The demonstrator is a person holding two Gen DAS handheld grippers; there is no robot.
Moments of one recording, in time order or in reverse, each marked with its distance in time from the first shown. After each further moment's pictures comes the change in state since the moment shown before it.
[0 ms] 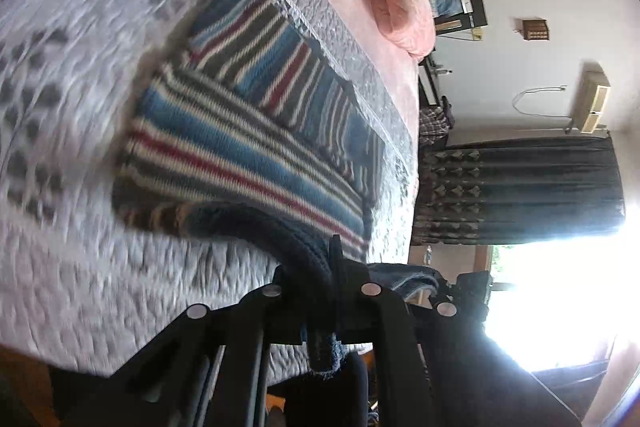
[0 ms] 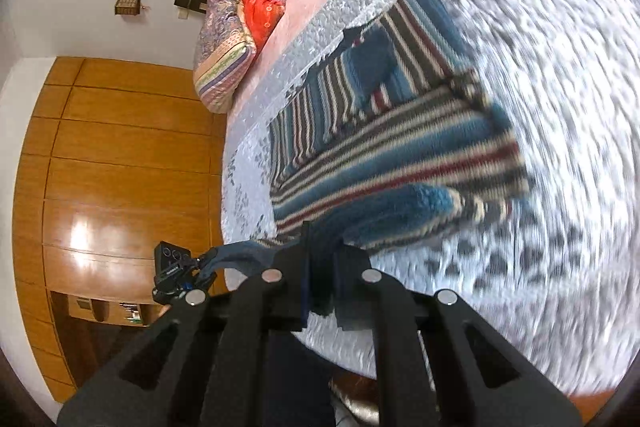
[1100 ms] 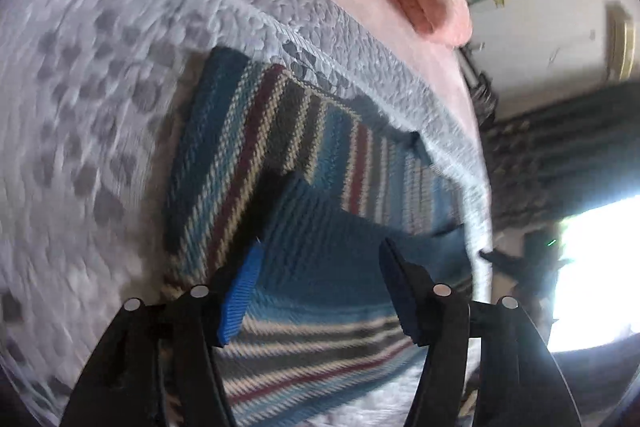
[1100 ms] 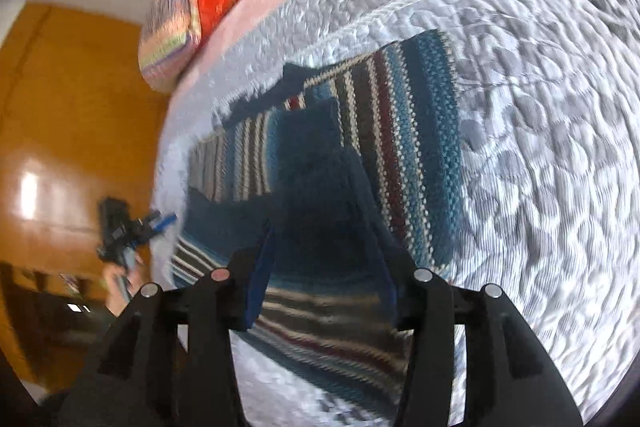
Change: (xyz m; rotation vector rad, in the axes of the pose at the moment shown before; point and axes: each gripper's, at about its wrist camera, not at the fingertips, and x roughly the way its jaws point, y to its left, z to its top) left arm 0.102 0.029 0.159 0.248 0.015 0.233; right arm 0.118 -0.053 0.161 -0.191 0.122 -0.208
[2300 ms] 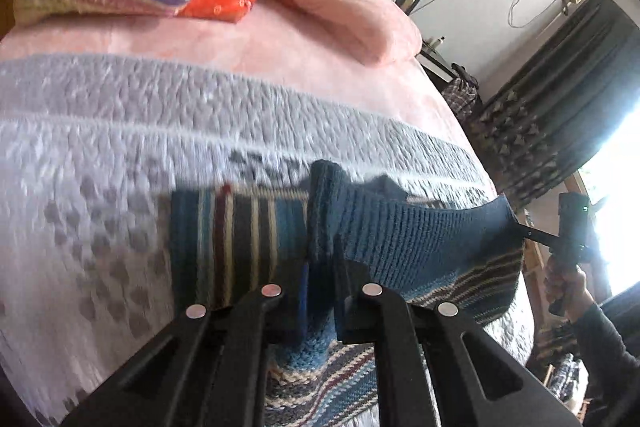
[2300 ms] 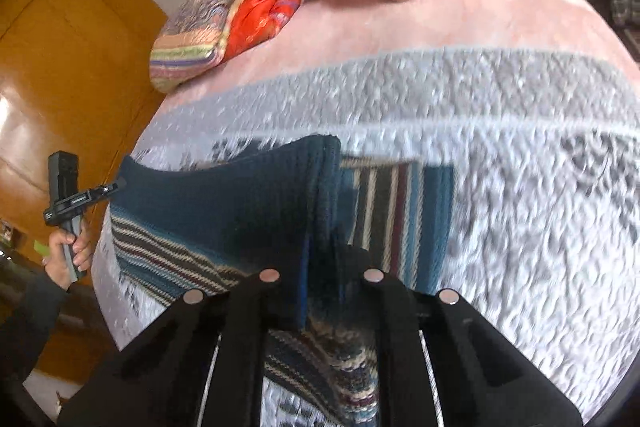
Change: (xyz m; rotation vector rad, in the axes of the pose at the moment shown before) left arm -0.049 -0.075 0.038 0.292 -0.186 0.074; right arm -0.054 0.074 0.026 -0.269 -0.226 -0.183
